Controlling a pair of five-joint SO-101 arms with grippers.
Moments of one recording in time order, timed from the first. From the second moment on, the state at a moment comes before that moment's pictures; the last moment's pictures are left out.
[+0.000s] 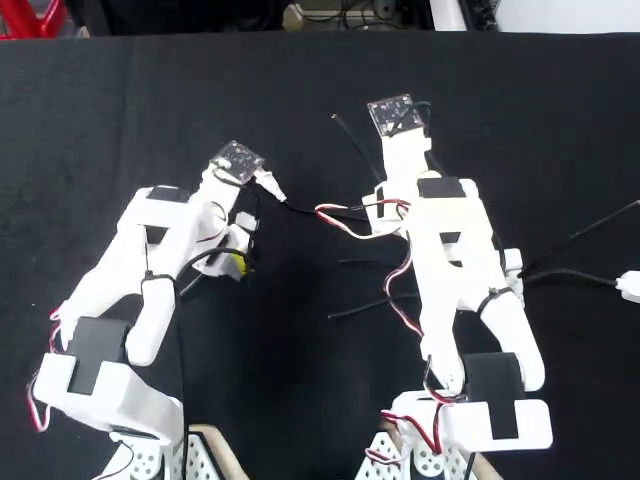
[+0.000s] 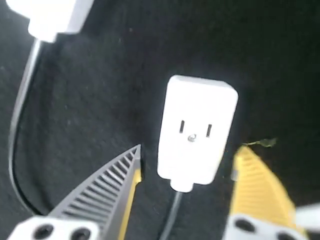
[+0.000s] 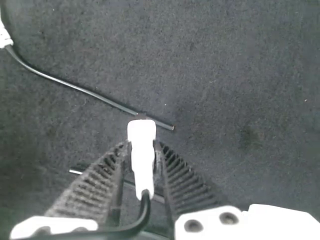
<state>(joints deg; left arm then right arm) 2.3 2.2 30.5 52.7 -26.9 -3.3 -6.0 30.1 51.6 11.4</state>
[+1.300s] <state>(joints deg) 3.0 16.4 15.5 60.3 -30.6 -3.3 -6.0 30.1 51.6 11.4</state>
